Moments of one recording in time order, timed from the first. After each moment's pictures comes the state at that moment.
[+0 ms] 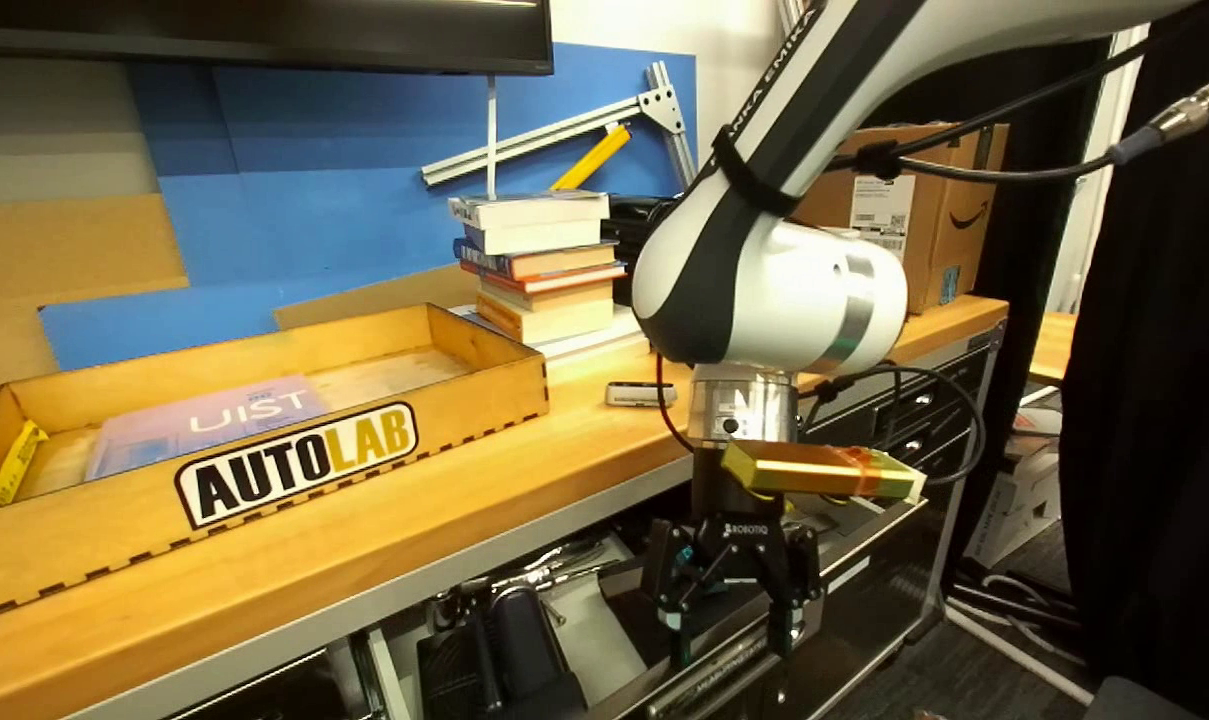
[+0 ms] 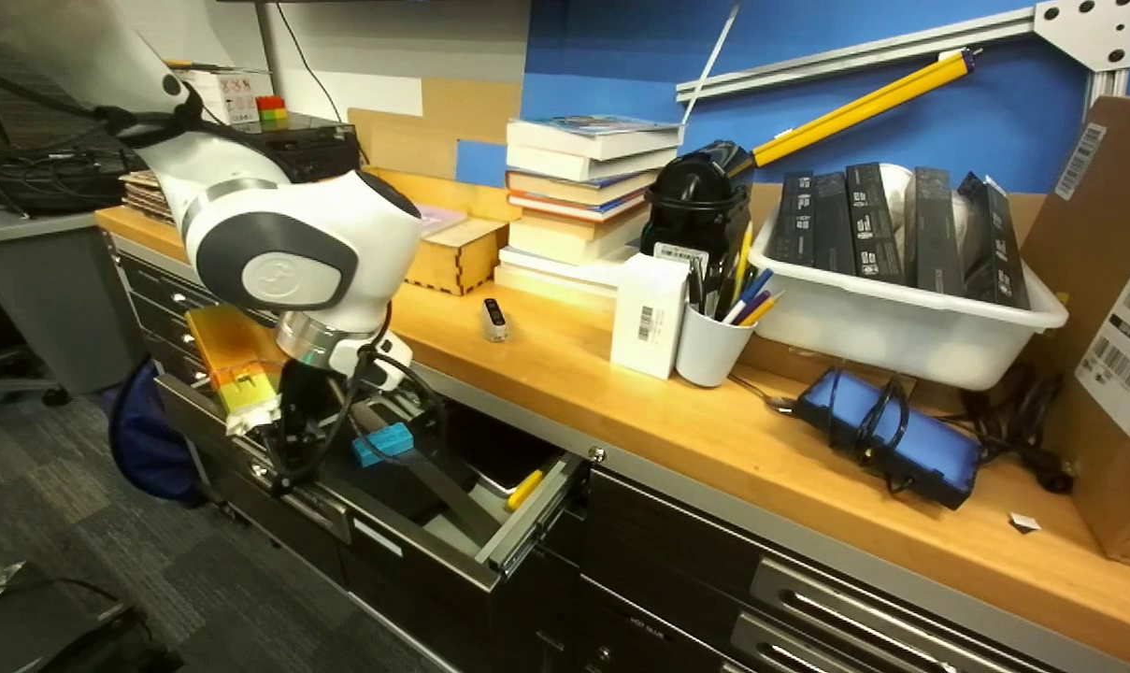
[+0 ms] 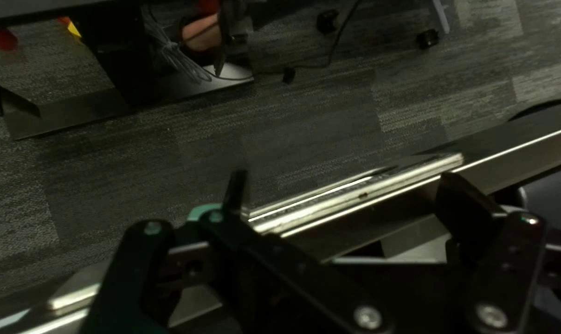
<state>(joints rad) 0.09 0.08 0.00 -2.50 0.46 2.20 -0.05</state>
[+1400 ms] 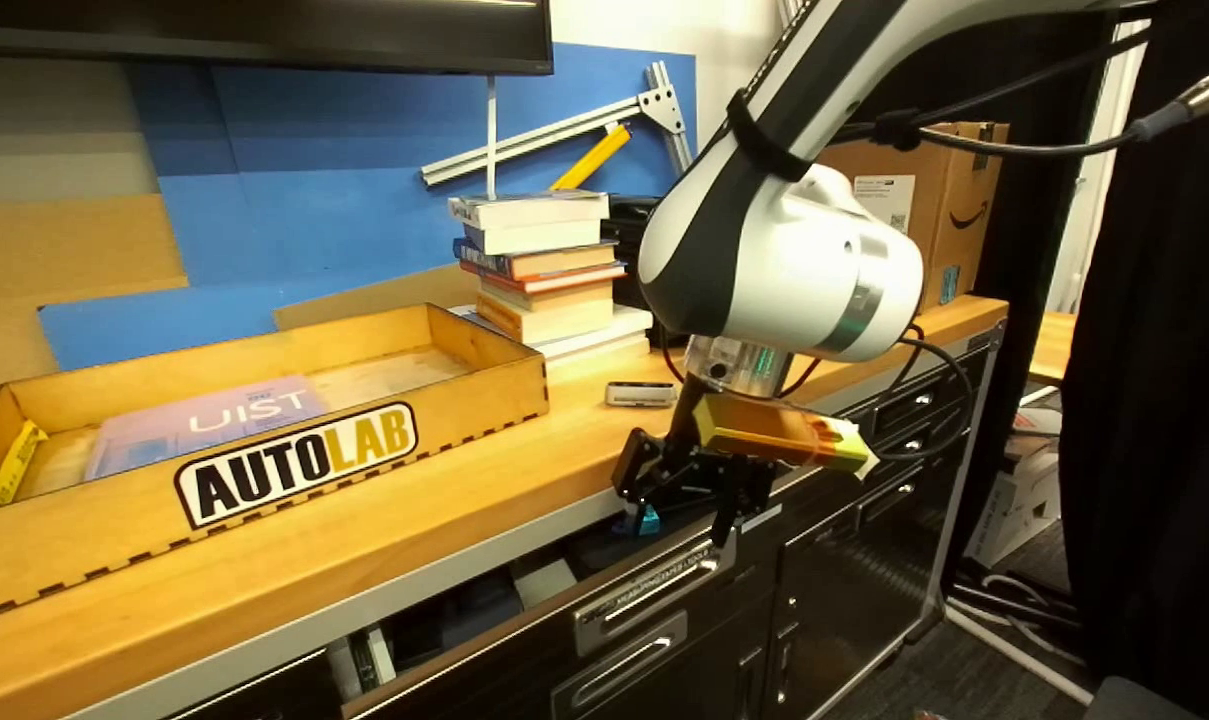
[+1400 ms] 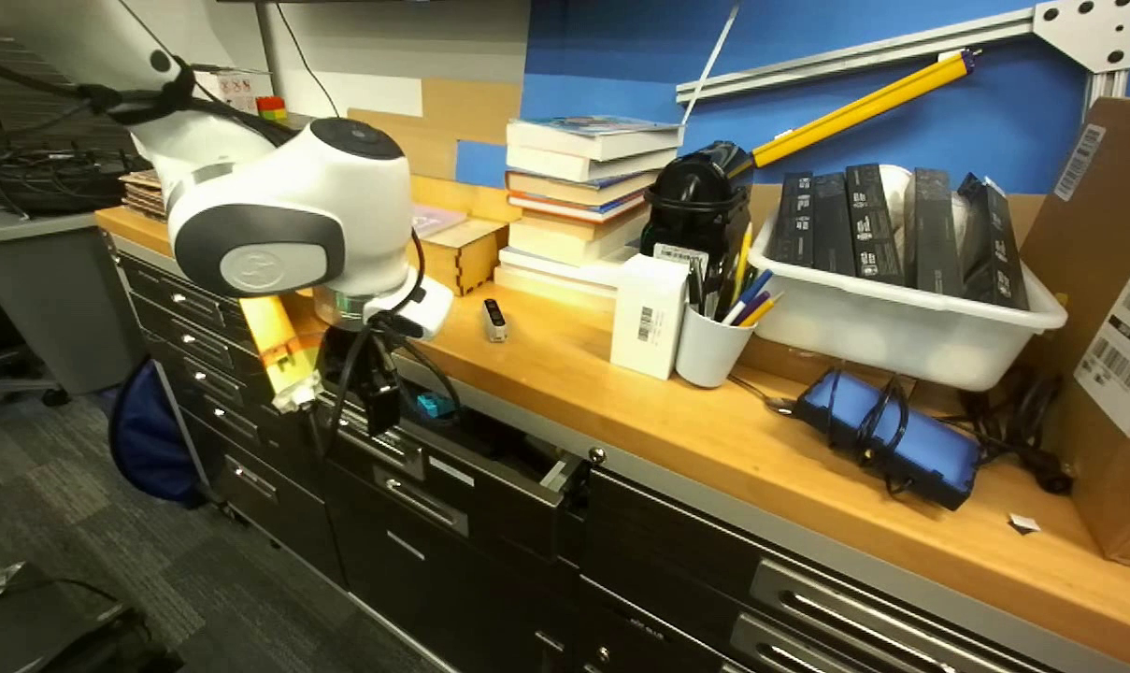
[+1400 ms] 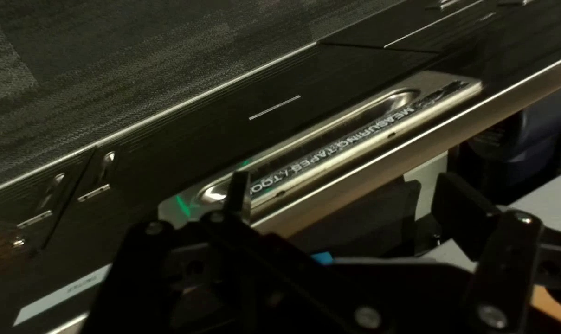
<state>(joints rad) 0.04 0.03 0.05 -2.53 0.56 2.61 -0.06</state>
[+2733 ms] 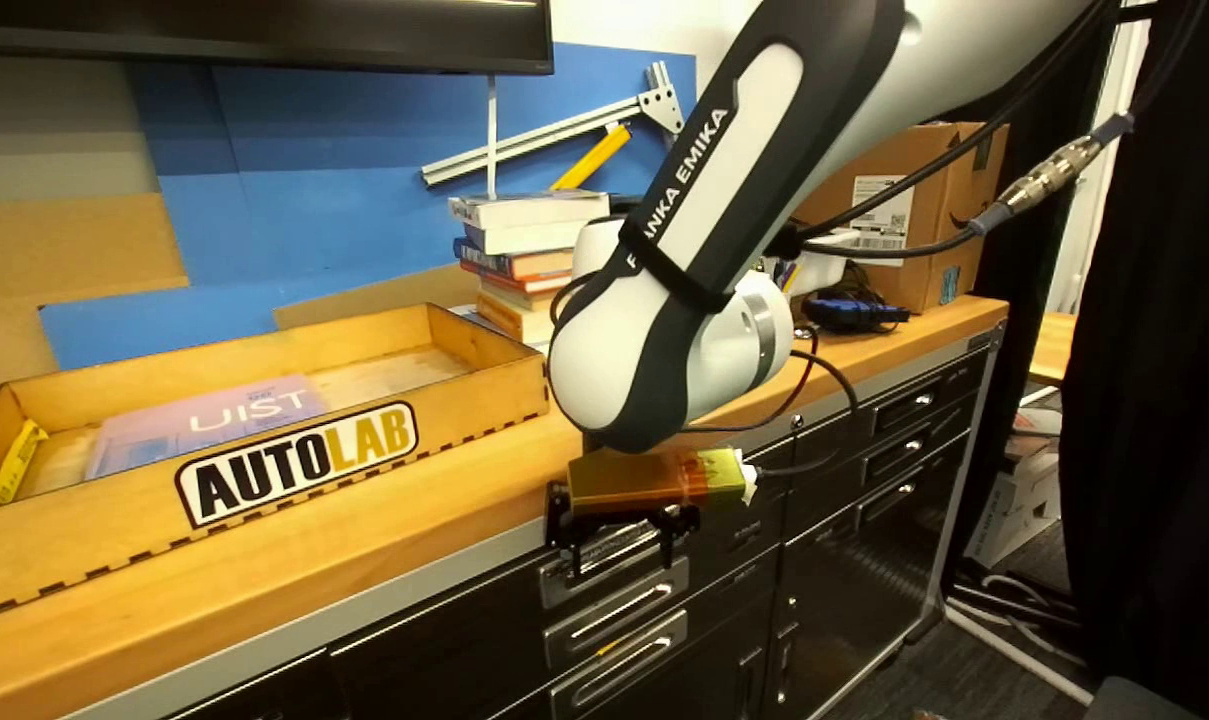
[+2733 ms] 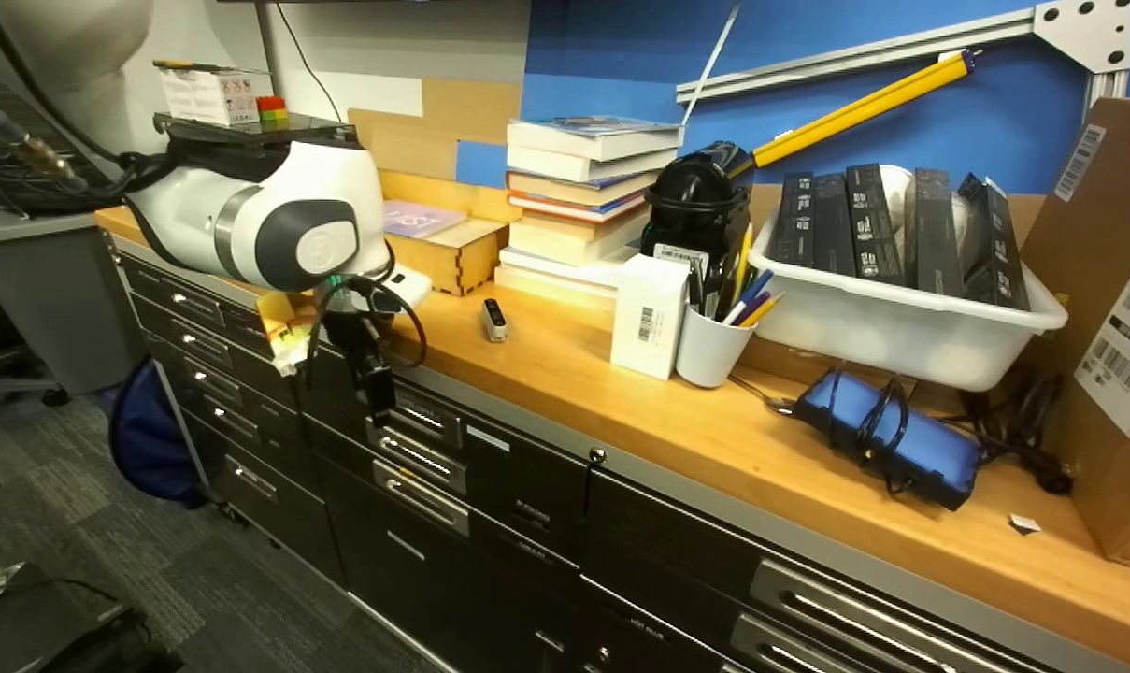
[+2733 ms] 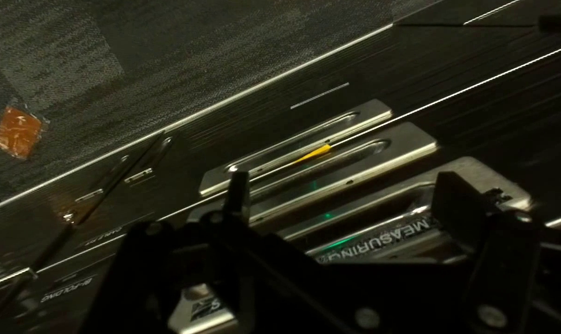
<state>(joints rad) 0.18 0.25 0.03 -2.33 0.00 2.62 0.60</state>
